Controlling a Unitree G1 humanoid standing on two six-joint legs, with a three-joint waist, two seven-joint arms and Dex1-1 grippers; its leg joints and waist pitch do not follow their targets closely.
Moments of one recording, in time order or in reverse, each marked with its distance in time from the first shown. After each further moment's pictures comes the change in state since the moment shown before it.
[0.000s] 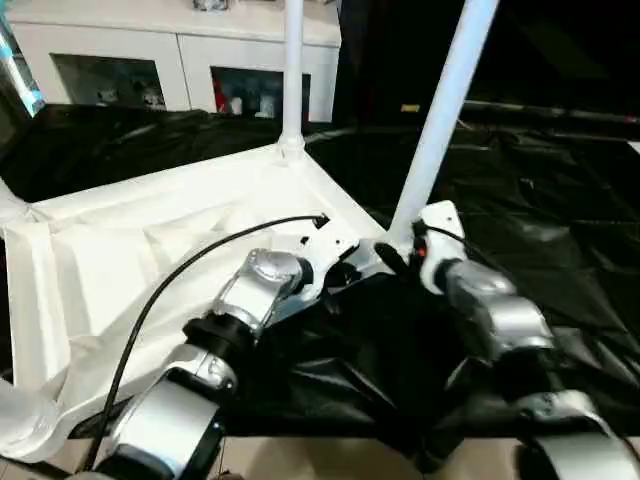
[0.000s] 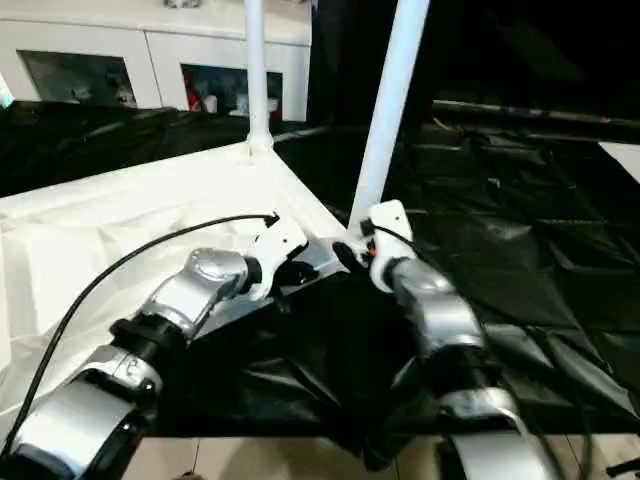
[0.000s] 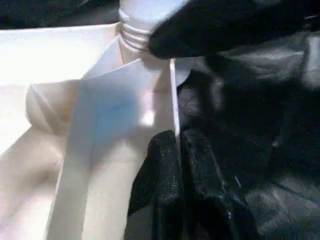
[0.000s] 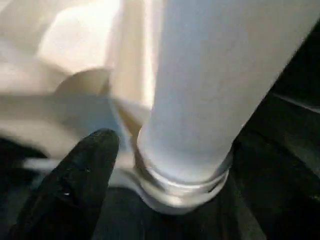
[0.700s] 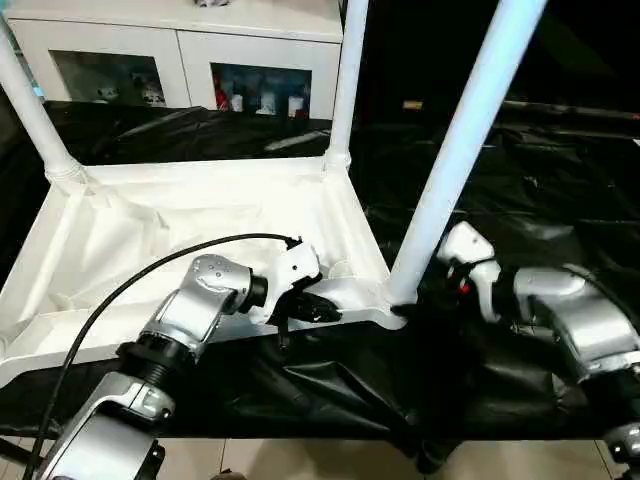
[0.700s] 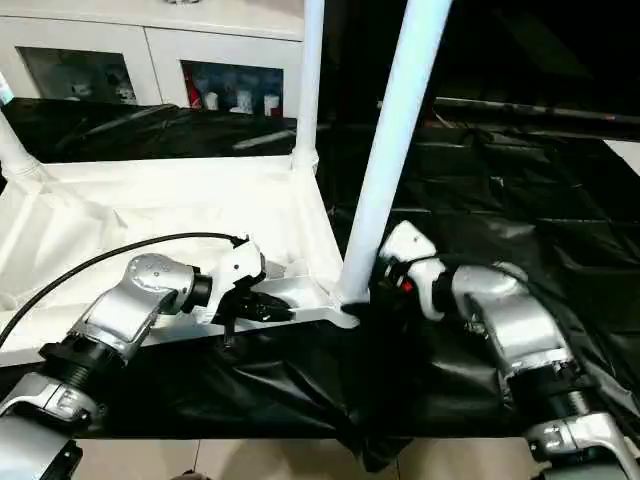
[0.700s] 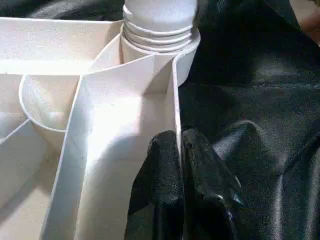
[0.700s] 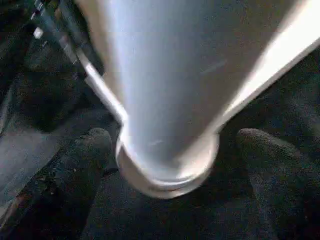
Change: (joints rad) left arm 0.145 0.206 -0.040 -0.249 -0.093 -0.017 -0.411; right arm 0.094 -0.294 0.156 -0.228 0.071 0.048 0.541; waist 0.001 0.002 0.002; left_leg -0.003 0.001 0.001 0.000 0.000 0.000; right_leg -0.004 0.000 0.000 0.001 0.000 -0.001
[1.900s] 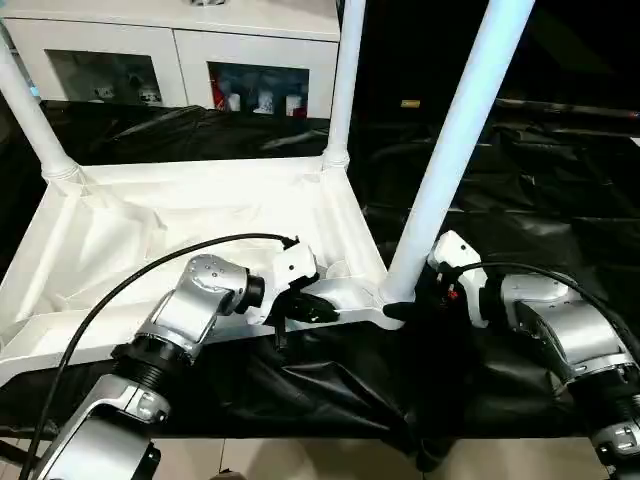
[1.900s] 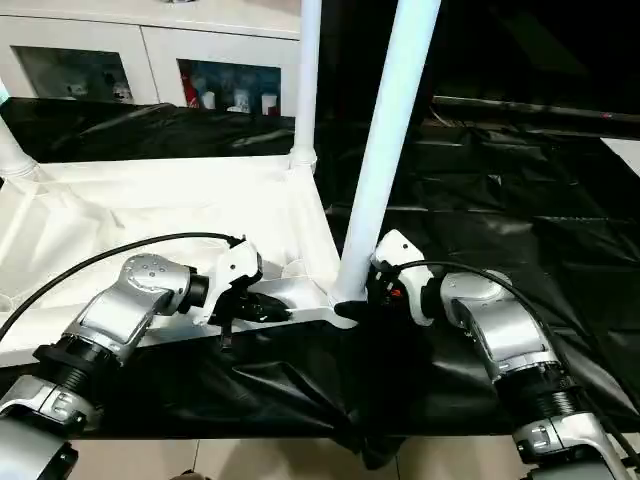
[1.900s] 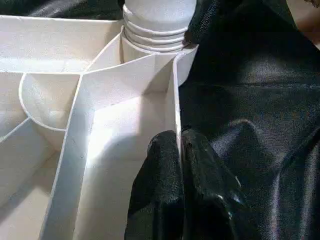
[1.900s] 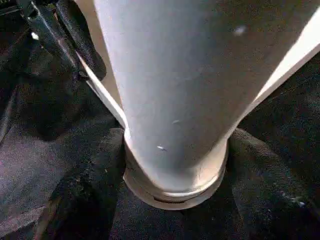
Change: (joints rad) left arm 0.010 0.013 0.002 -0.023 -0.010 0.021 -0.003; right arm -0.006 0.046 -0.006 0.041 0.015 -0.011 -0.026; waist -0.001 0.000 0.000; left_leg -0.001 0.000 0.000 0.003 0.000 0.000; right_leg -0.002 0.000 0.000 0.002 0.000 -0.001
